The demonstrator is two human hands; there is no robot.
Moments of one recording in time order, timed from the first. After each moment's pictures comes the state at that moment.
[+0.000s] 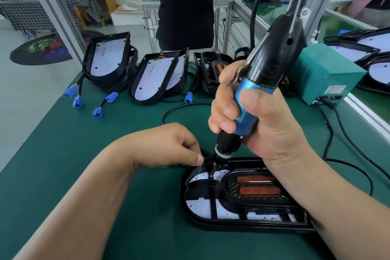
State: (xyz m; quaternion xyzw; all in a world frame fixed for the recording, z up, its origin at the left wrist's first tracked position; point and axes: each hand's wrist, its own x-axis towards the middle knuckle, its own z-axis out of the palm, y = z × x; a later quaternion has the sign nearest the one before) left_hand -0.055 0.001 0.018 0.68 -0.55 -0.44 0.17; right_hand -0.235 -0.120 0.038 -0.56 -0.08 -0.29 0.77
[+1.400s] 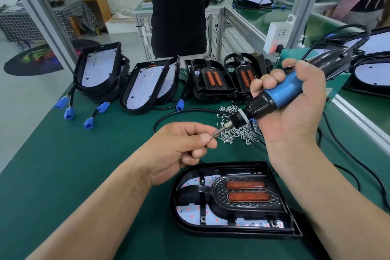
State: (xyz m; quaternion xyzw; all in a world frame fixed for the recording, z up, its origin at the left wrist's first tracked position) left_hand -0.089 -0.023 -0.007 0.47 -0.33 -0.60 0.56; right_hand -0.257 -0.164 0.039 -0.27 0.08 -0.59 0.76
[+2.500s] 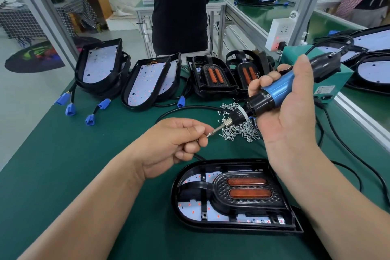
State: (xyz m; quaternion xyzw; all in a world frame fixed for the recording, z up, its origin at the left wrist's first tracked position) left_hand -0.075 -0.019 -0.002 0.51 -0.33 -0.60 0.52; right_hand -0.252 -0.161 0.033 -0.22 0.14 -0.59 0.76
